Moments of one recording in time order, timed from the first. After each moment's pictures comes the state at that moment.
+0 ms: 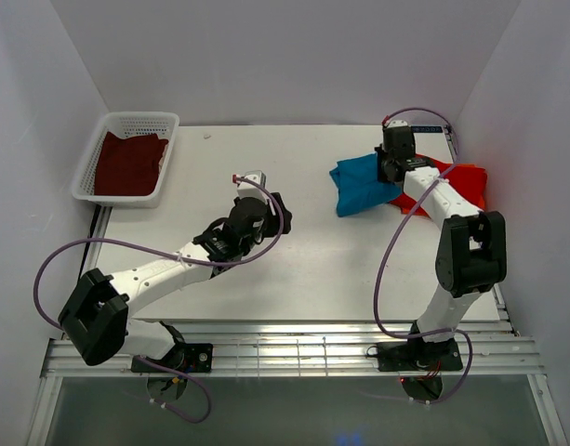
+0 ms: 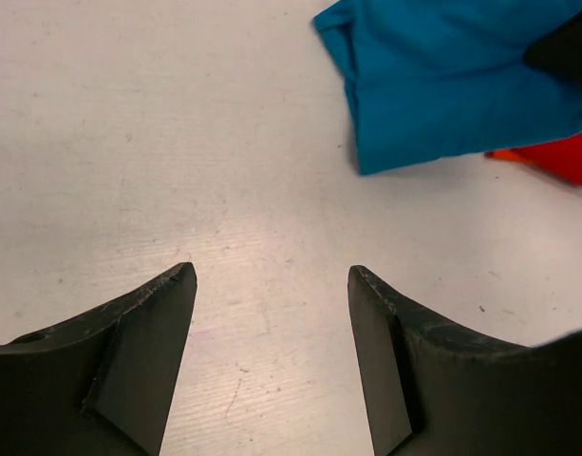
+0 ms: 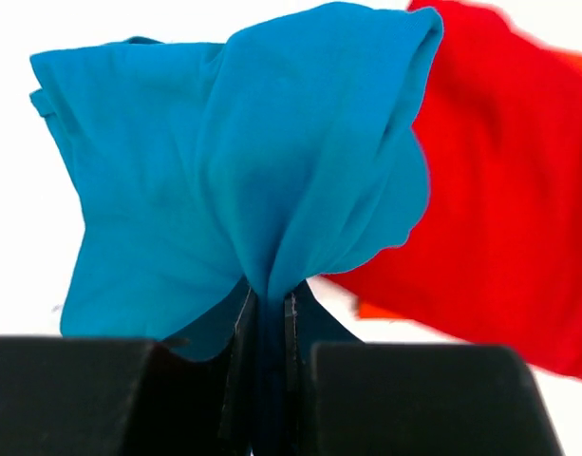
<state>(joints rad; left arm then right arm) -0.81 1.34 0.86 0.06 -0.37 -0.60 0.23 1.74 1.34 -0.35 0.24 0.07</state>
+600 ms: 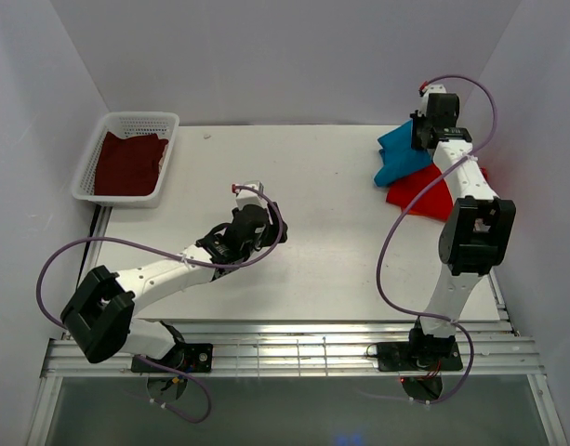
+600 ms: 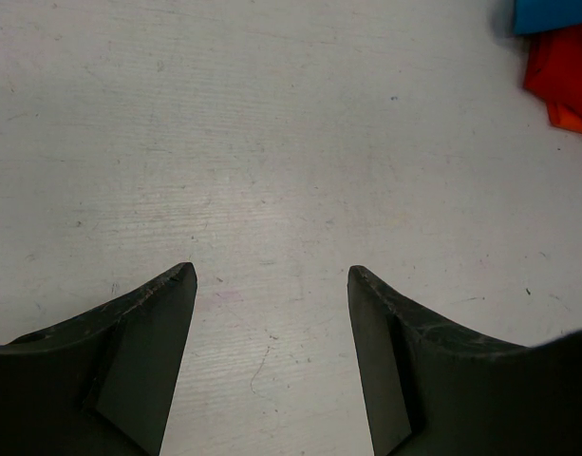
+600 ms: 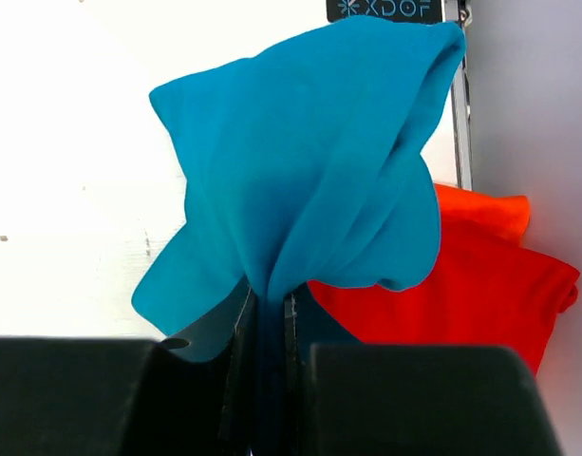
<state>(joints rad) -0.81 1.35 0.79 0.01 -0.38 -0.67 -0.01 1.93 1.74 -0.42 0.08 -0.09</state>
